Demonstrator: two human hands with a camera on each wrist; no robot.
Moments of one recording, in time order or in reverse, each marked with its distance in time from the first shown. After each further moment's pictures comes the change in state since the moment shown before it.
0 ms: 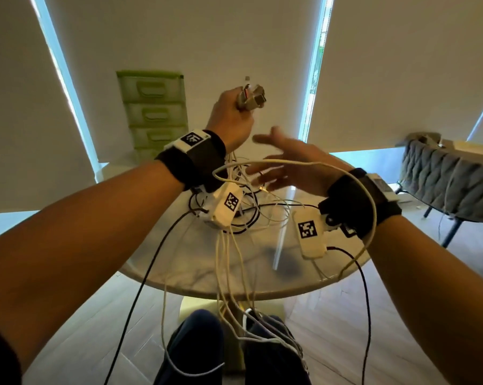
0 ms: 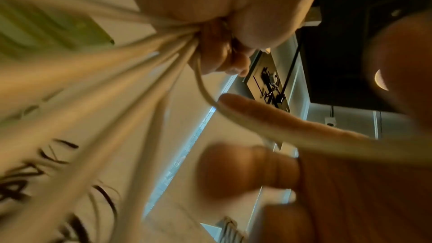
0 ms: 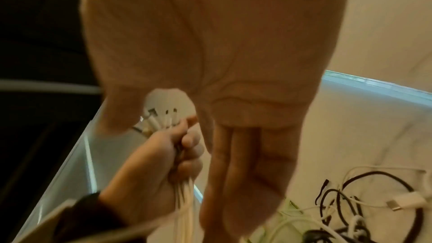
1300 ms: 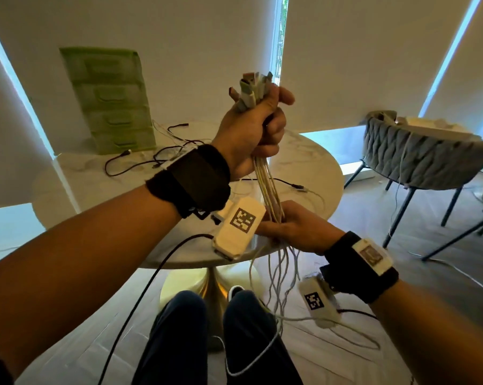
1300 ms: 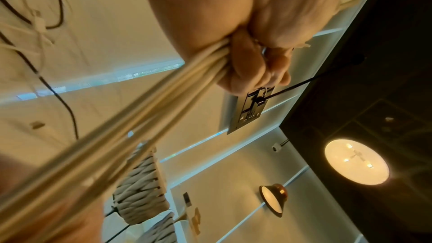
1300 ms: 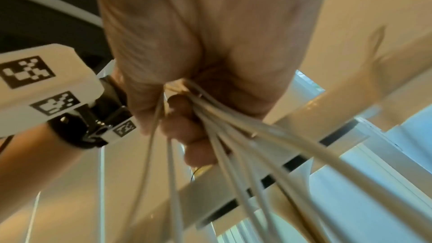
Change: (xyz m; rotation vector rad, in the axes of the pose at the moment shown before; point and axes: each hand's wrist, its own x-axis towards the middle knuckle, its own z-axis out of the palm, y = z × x) left_hand -0.098 0.078 0.043 -0.952 -0.441 -0.228; right_hand -0.106 0.096 0.027 -0.365 0.076 -0.002
